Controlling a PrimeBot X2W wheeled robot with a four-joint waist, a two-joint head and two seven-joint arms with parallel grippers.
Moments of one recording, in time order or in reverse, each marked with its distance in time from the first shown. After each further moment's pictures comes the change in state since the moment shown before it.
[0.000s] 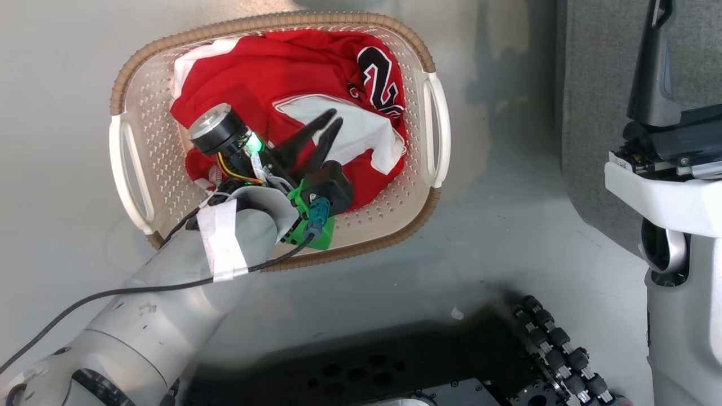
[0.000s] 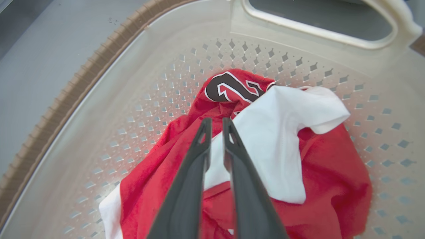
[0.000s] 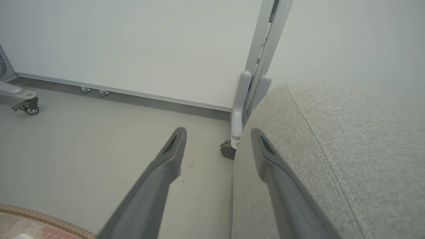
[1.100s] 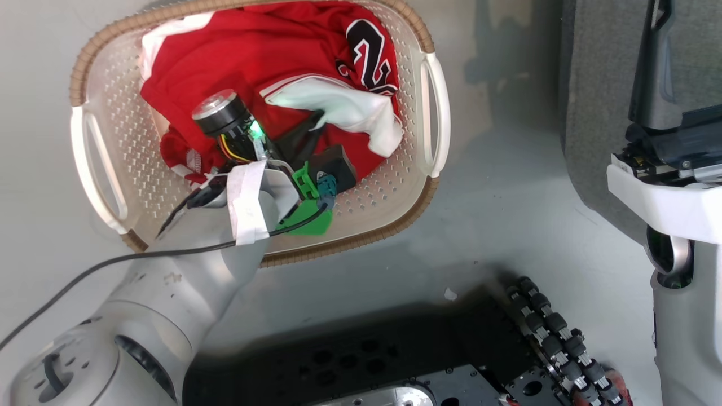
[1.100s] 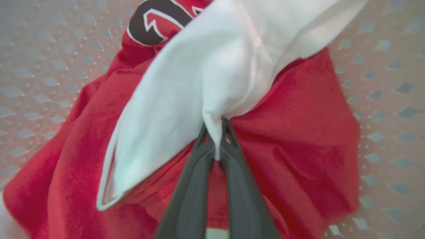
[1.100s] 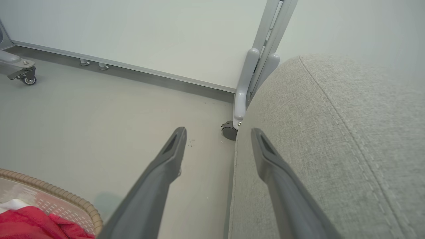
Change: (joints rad) left arm -0.124 -0.127 -0.090 0.349 -0.014 -0.066 -0.001; right arm 0.005 -0.029 0.016 -0.022 -0.012 0.000 0.000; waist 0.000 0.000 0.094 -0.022
